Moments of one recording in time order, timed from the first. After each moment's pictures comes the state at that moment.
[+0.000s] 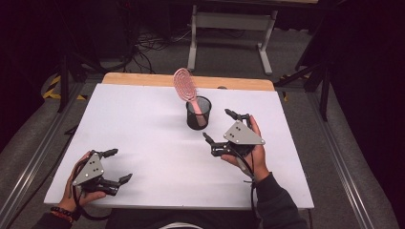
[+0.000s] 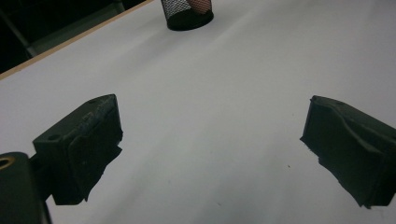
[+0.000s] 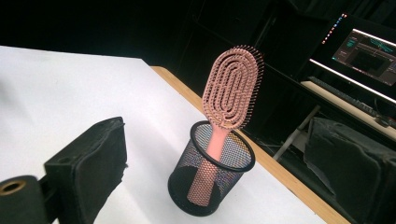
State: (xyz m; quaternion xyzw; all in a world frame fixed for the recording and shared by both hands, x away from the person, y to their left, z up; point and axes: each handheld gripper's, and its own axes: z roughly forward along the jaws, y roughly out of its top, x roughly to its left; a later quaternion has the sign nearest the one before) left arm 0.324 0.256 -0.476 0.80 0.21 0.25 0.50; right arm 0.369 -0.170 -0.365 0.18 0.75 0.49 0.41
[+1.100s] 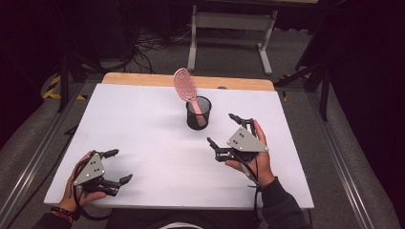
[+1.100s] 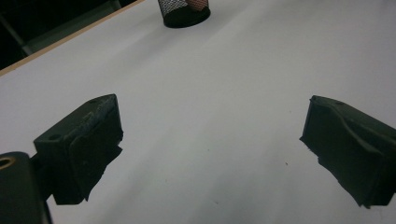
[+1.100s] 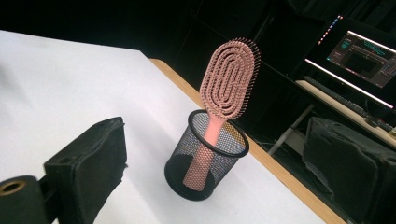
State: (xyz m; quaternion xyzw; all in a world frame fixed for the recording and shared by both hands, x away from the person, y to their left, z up) left arm 0.325 0.254 -0.477 0.81 0.20 0.24 0.49; right arm 0.357 -0.180 -0.370 0.17 0.75 0.48 0.42
